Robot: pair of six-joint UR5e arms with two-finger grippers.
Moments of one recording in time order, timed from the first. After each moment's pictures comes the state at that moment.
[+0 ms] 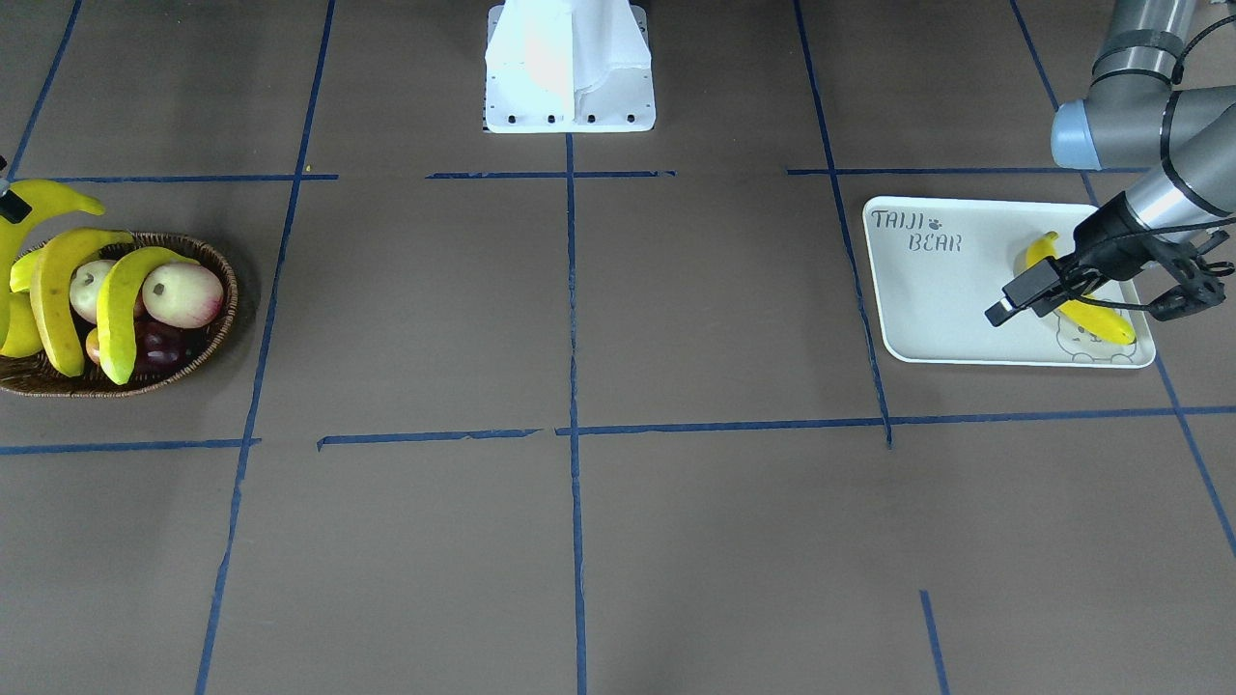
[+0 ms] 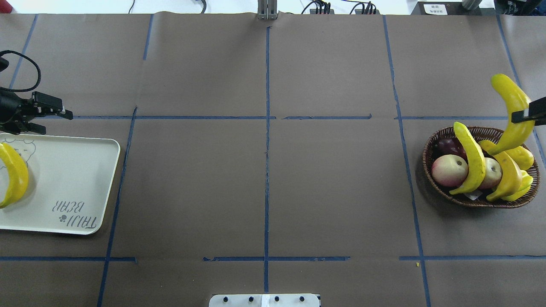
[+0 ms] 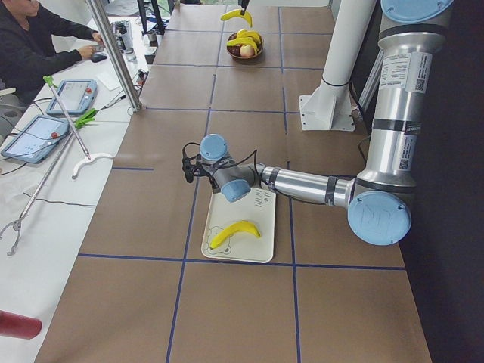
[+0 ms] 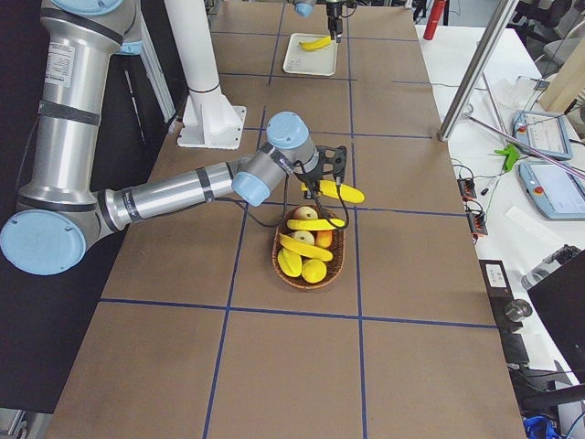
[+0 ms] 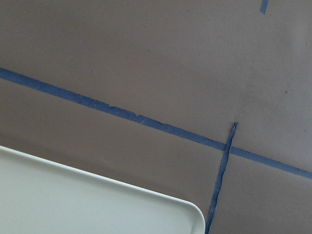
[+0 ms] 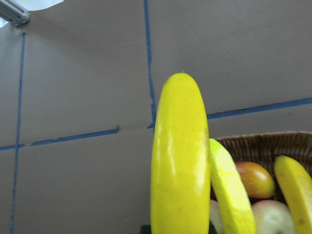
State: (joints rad) left arm -1.09 -1.64 -1.59 -2.40 -2.37 -1.26; right arm 1.24 -1.72 2.05 -0.98 2.40 0.99
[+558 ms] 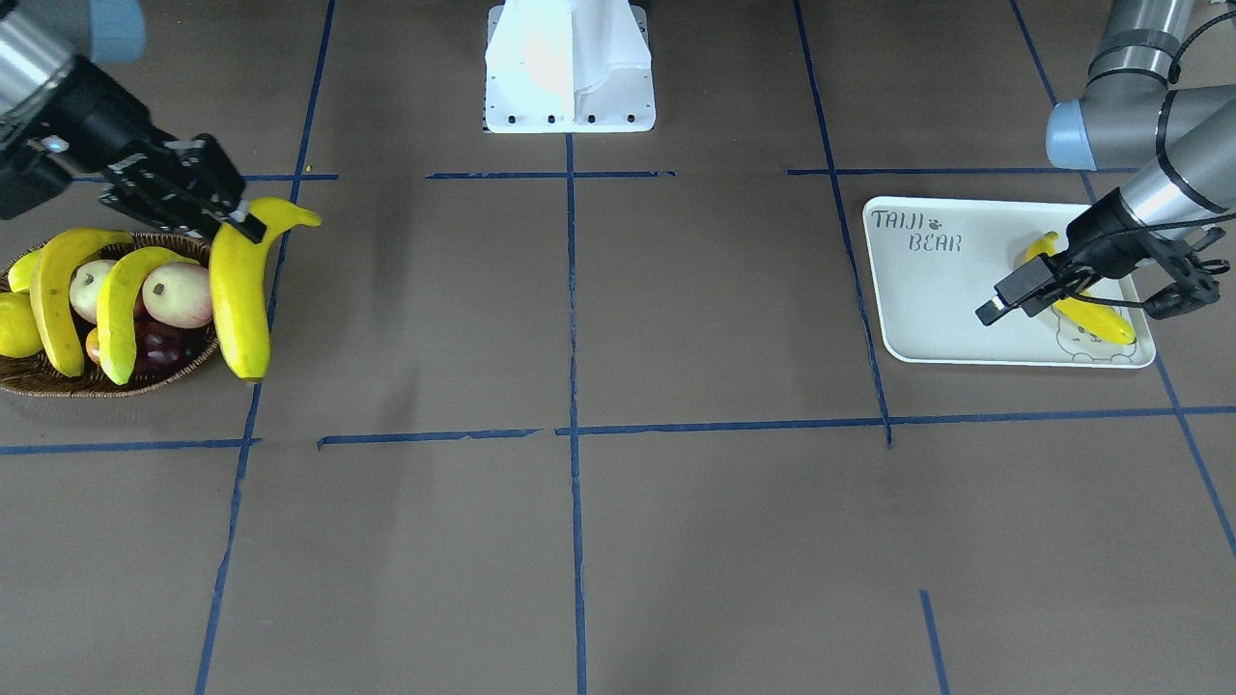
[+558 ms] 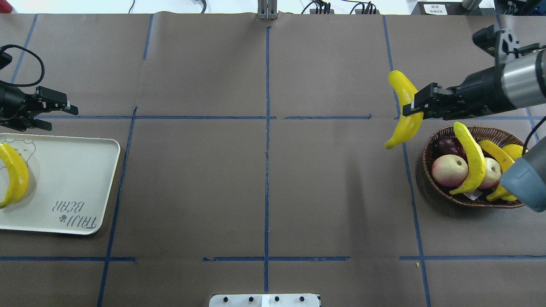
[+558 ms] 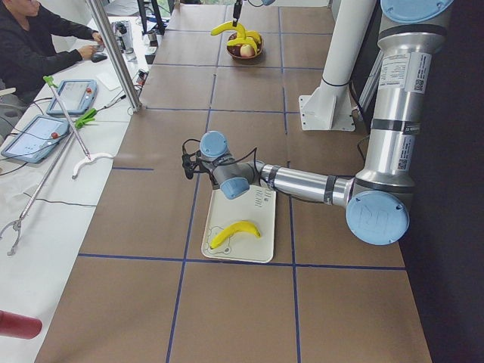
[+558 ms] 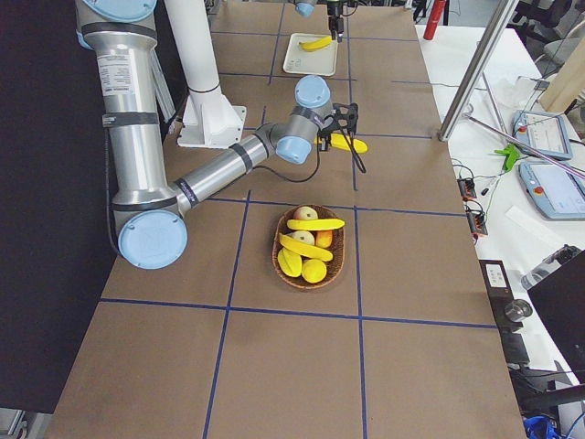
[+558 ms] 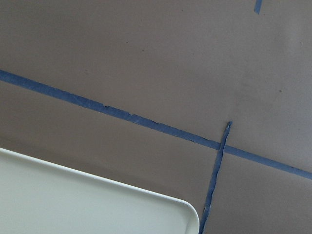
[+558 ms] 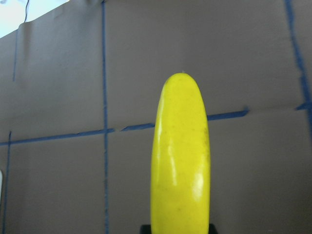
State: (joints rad) left arm -1.09 -1.67 -1.60 -2.42 -2.38 -1.33; right arm 0.88 -1.39 2.01 -0.97 2.18 1.33
